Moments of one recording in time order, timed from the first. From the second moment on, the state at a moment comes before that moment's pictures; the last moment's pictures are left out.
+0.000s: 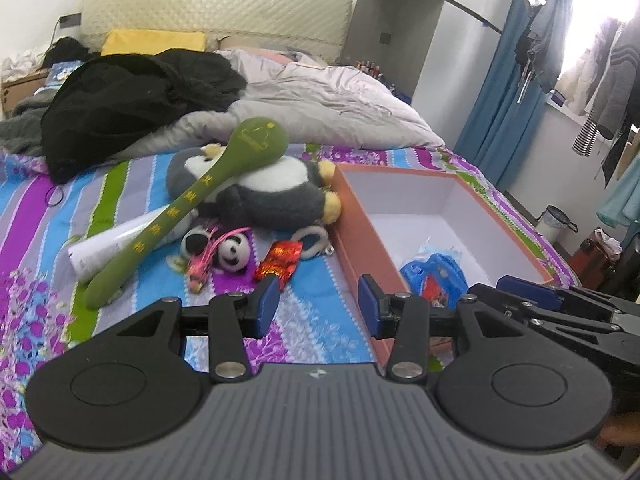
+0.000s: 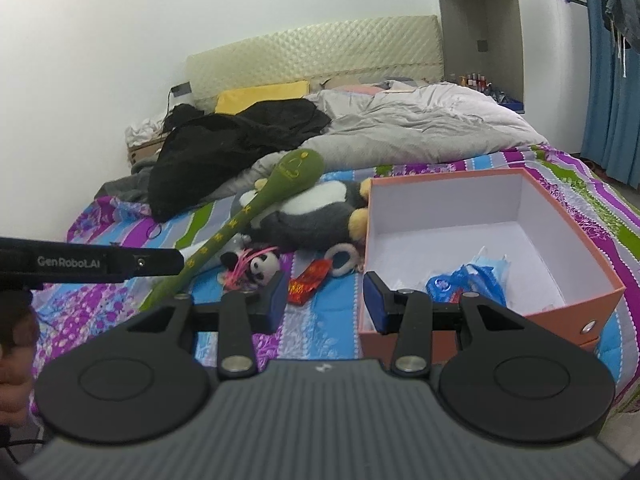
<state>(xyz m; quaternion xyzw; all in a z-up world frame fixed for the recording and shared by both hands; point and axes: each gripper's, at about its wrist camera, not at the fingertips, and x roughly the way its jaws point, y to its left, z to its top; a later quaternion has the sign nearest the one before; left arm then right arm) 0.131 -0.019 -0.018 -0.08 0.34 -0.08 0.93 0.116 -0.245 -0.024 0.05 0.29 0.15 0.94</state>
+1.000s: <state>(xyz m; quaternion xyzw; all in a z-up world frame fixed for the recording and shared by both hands) 0.107 0.046 -0.096 -0.12 0.39 0.00 0.91 0.104 -0.192 -0.090 0.02 0.35 0.18 0.92</state>
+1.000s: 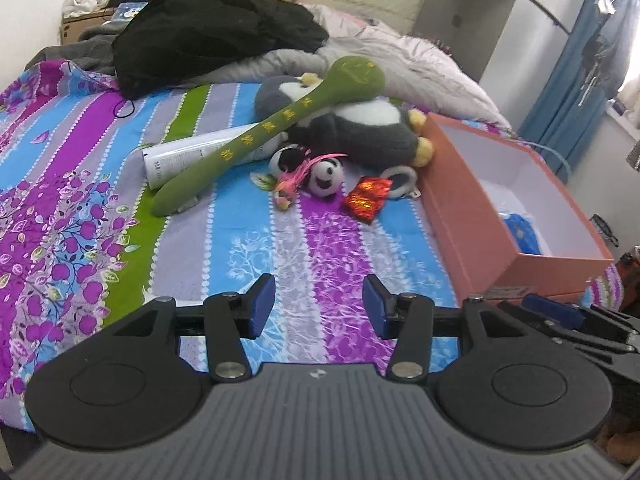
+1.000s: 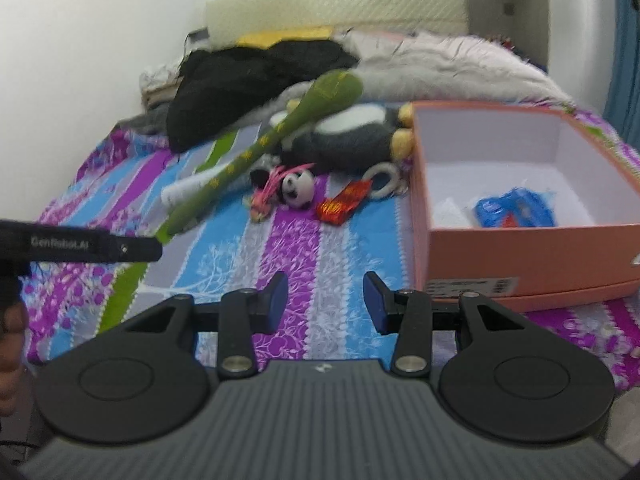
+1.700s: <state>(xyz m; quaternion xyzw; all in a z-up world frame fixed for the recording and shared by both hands) 0.259 0.080 -0.187 -0.13 0.42 0.01 0.90 0.237 -0.142 -0.172 0.00 0.40 0.19 0.90</state>
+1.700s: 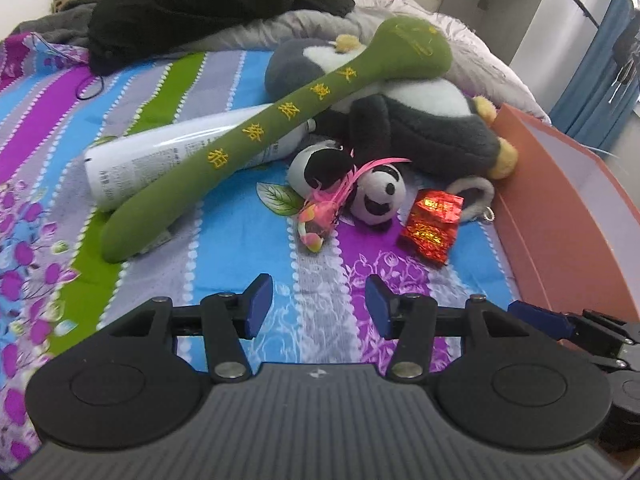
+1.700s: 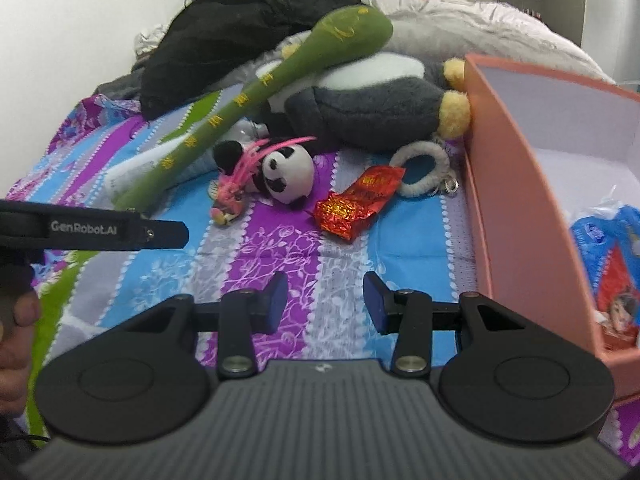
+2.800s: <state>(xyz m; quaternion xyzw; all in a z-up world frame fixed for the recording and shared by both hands) 0.323 0.091 -0.221 -0.16 0.41 0.00 0.90 0.307 -0.114 -0.211 -0.03 0.38 0.18 0.91</state>
